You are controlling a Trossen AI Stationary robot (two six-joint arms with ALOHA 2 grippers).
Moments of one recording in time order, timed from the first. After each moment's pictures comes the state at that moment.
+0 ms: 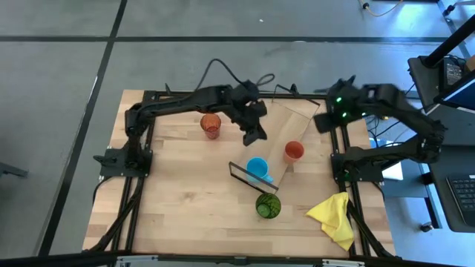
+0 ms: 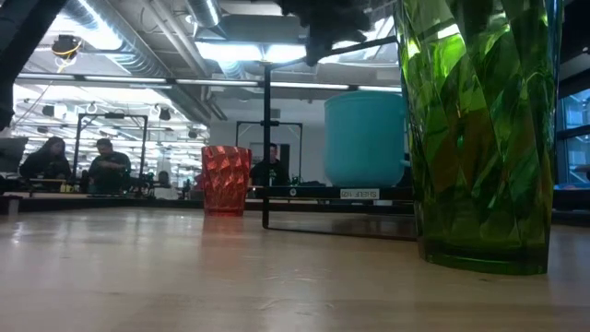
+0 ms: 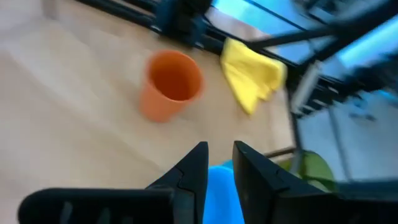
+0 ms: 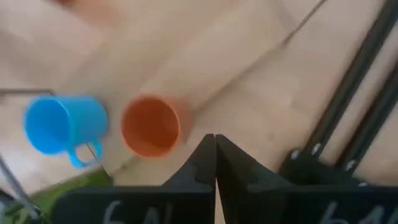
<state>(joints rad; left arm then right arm) 0.24 1.92 1.93 -0.74 0.44 -0.21 -0.41 1.06 1.40 -1.53 0.00 0.78</state>
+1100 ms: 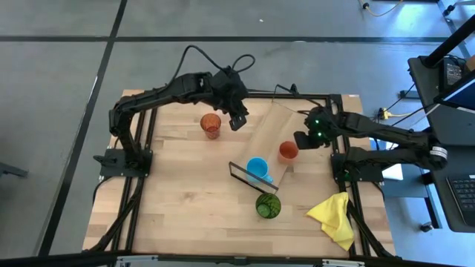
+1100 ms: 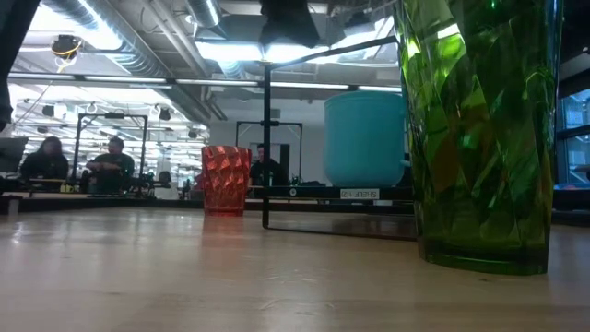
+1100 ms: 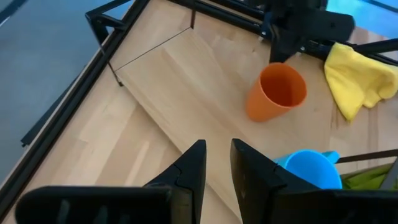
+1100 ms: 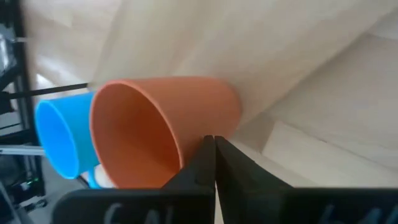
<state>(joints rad) 0.29 1.76 1.93 -0.95 0.06 -0.15 -0.42 0.92 0.68 -0.77 -0.34 0.99</state>
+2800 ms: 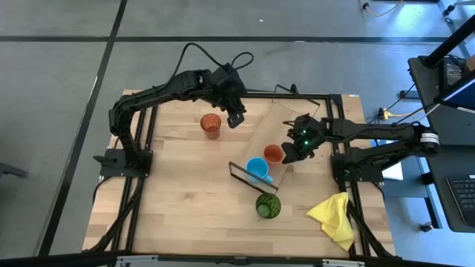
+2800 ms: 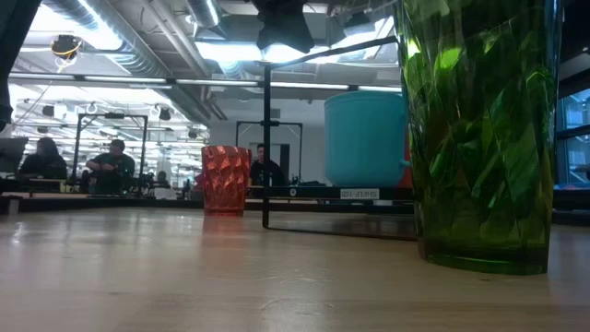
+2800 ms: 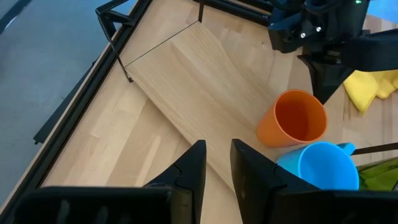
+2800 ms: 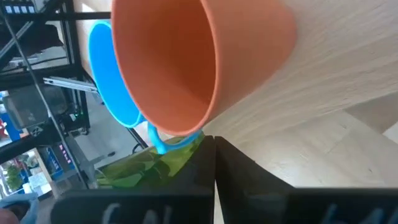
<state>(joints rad) 0.32 1.76 1.93 -0.98 0.07 -0.09 -0.22 1.10 0.68 -0.48 -0.52 1.12</state>
